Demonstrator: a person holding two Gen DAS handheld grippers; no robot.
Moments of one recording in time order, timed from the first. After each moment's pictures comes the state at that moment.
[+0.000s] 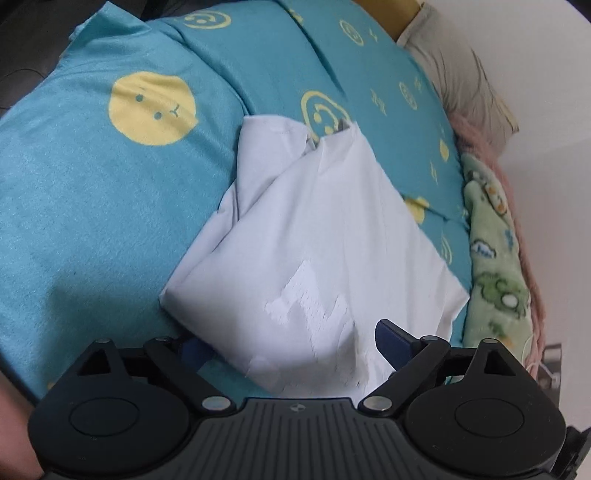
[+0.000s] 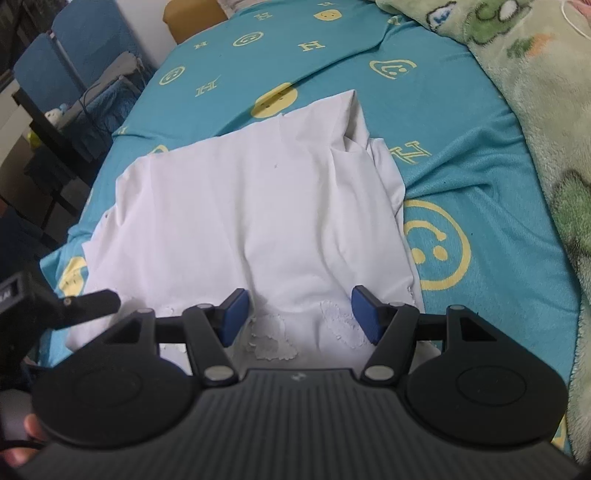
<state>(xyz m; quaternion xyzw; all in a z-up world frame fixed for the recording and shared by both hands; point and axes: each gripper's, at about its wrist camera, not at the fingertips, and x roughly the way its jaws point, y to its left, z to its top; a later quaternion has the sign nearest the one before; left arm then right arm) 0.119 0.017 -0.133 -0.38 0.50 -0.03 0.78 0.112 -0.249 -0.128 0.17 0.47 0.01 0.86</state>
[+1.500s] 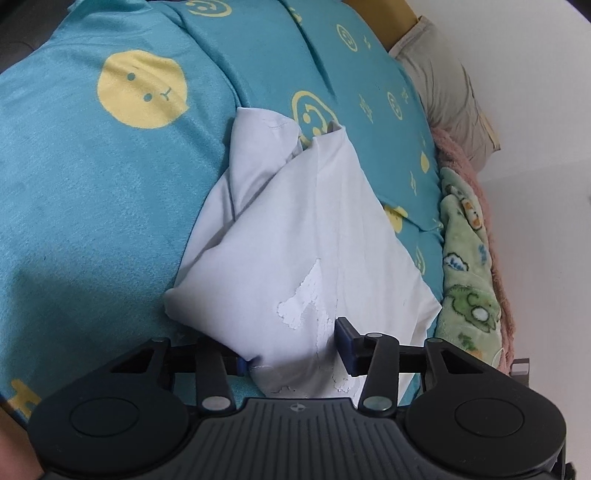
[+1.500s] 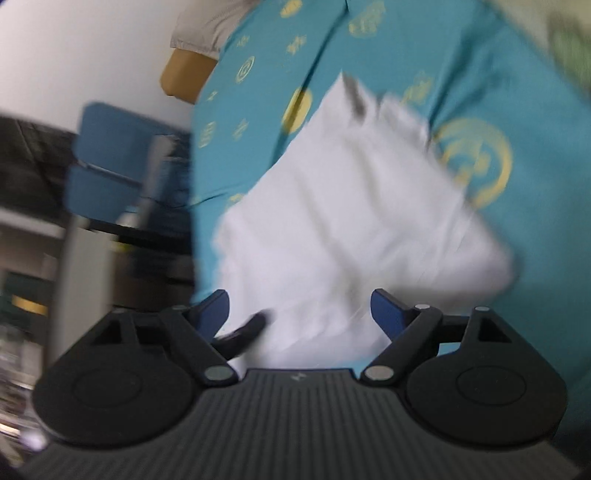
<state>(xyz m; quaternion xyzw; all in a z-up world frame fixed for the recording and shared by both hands) 0.119 0.016 -0.155 -0.44 0.48 -0.06 0.76 0.082 -0.280 -0.119 0.48 0.45 0.08 0.75</state>
